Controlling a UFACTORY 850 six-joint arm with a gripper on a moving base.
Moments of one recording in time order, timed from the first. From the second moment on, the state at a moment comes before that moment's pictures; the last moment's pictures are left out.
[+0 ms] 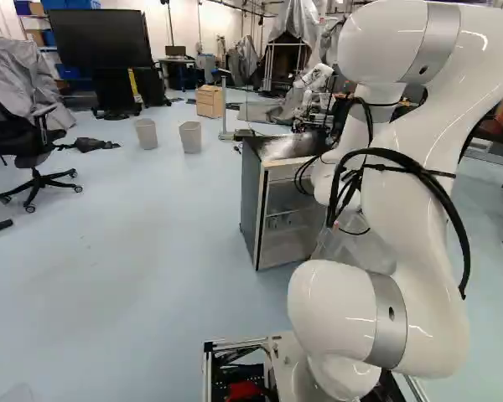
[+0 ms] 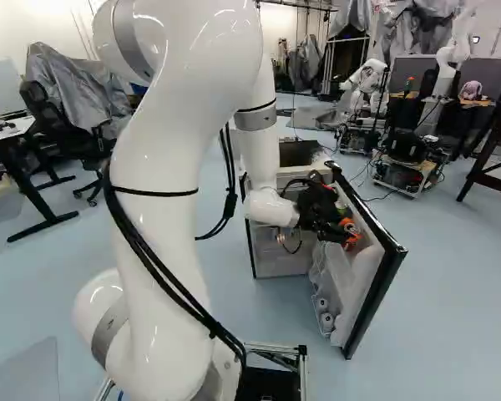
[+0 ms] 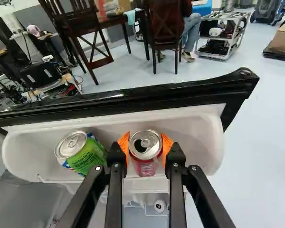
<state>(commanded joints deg) -22.9 -26.4 -34.3 56.3 61.1 3.0</state>
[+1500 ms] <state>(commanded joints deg) -7.6 -15.7 -19.3 52.8 78.3 3.0</state>
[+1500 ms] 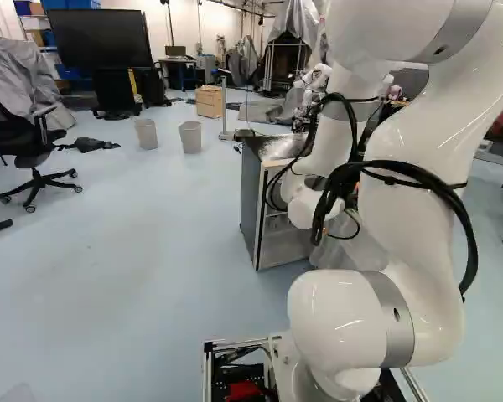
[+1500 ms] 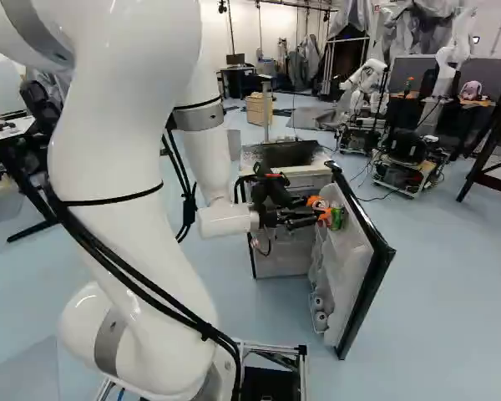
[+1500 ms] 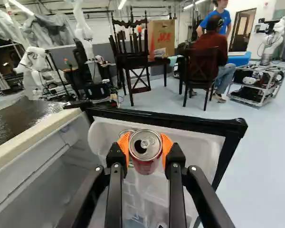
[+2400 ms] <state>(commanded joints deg) -4.3 -14.2 -17.3 38.1 78.7 3.0</state>
